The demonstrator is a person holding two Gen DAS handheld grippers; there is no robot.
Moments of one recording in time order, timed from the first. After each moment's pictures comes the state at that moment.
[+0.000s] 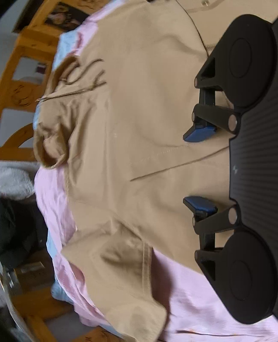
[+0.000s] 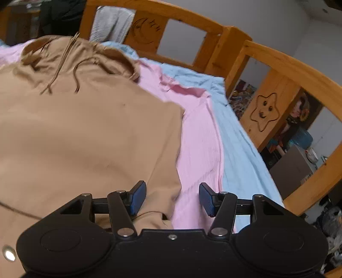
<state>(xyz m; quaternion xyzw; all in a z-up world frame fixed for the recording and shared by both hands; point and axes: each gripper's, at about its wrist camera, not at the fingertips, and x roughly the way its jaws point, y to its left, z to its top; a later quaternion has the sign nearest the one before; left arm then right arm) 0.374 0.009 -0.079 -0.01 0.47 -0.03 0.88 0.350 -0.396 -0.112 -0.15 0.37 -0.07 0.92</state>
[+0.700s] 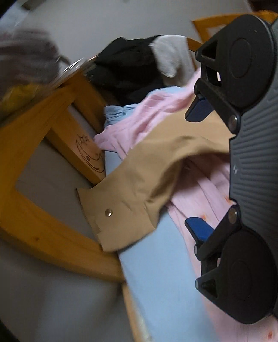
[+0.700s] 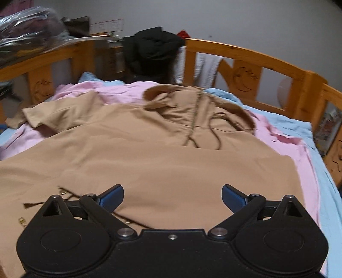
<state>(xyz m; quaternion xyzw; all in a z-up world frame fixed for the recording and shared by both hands) 0.327 0.292 -0.063 -0.48 0.26 0.24 0.80 0.288 -0.256 -0.057 -0.10 0.32 0.17 0.93</state>
